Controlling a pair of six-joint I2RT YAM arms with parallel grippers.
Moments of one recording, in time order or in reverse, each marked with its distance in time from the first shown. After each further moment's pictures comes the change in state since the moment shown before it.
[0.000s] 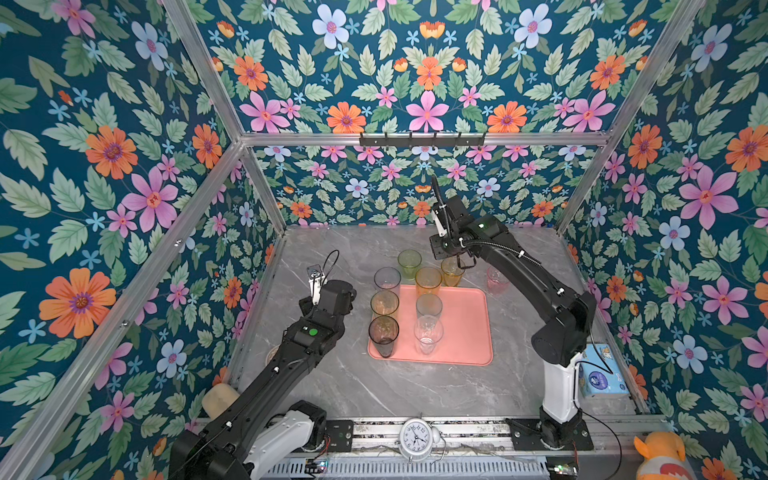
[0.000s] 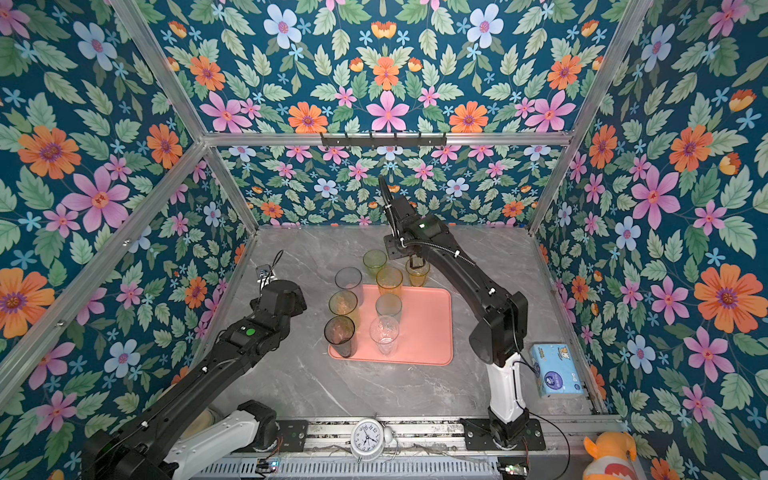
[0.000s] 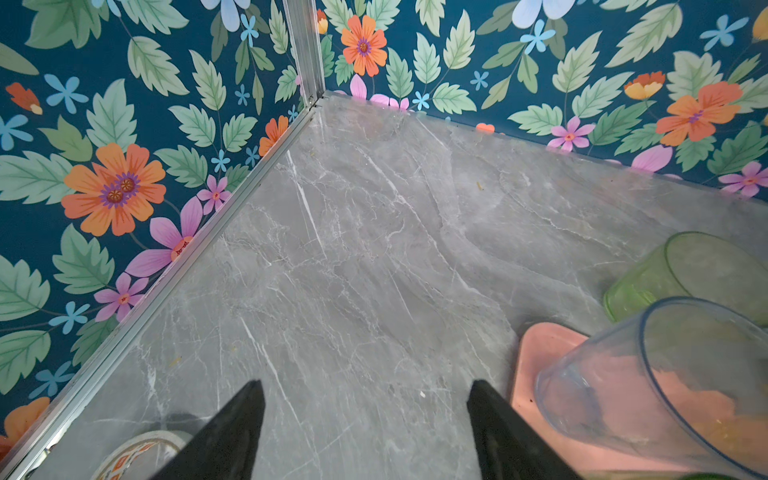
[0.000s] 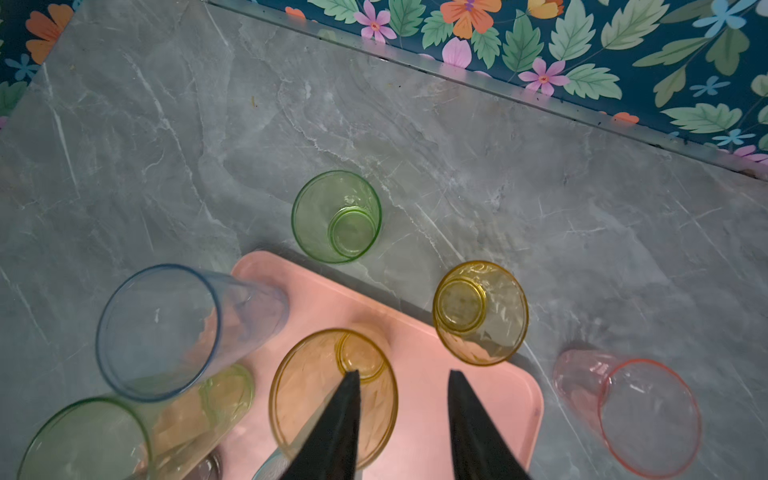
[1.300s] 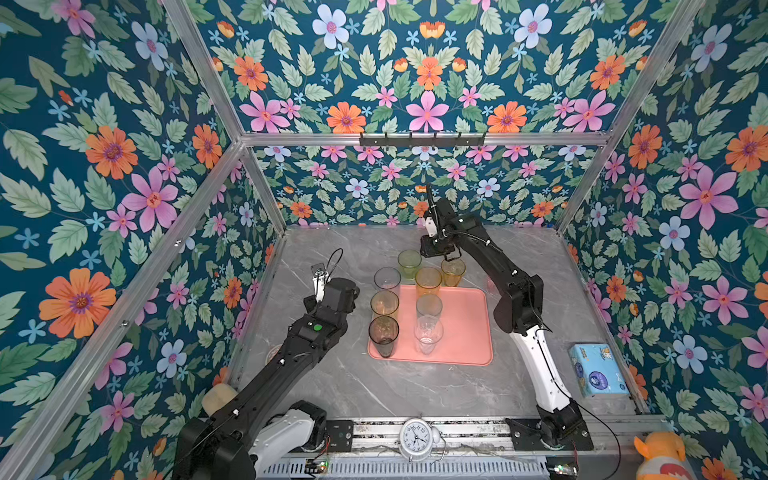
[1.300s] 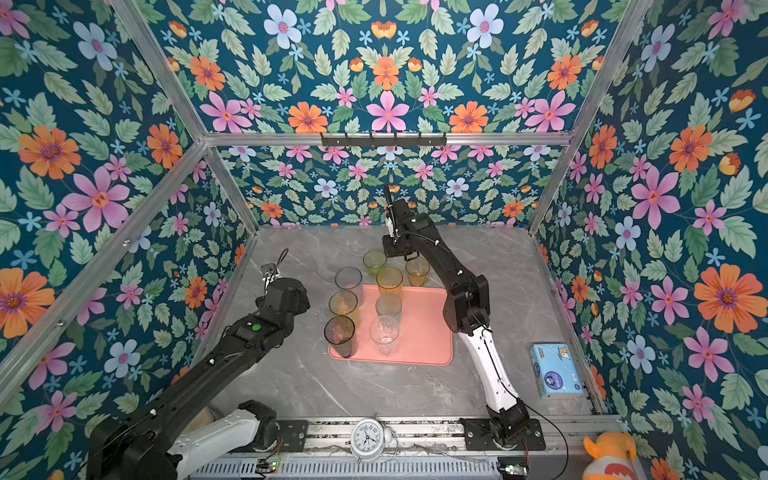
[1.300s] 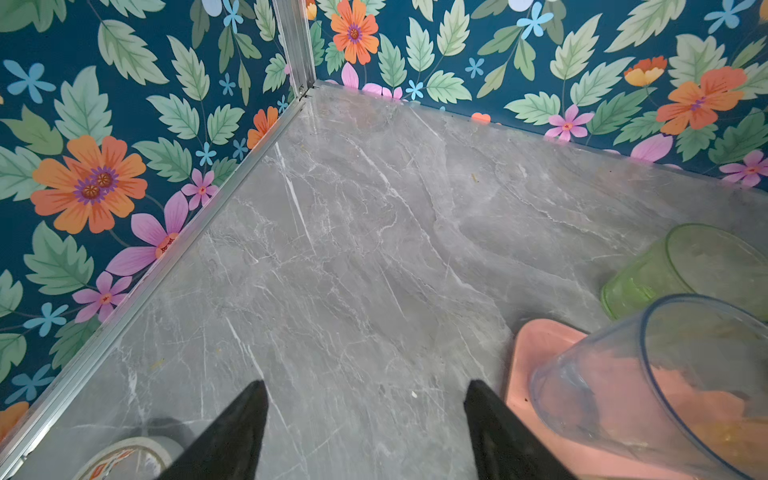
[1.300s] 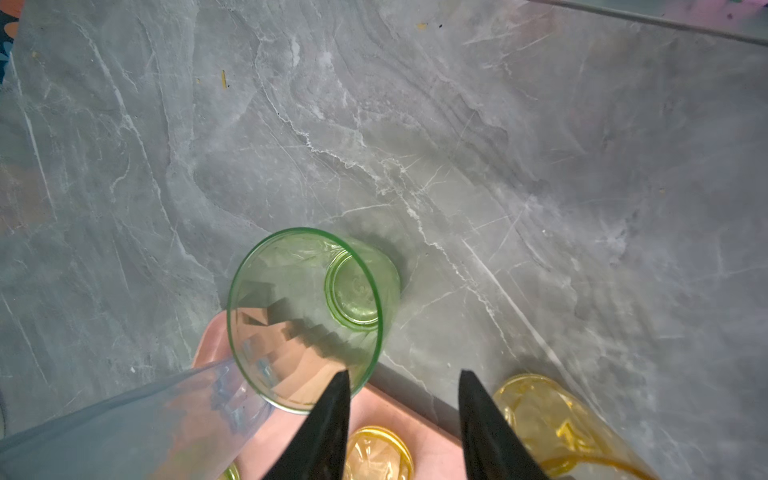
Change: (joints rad) left arm -0.001 0.065 0.013 0.019 0.014 -0.008; right arm -0.097 0.472 0.408 -0.053 -0.276 -0.006
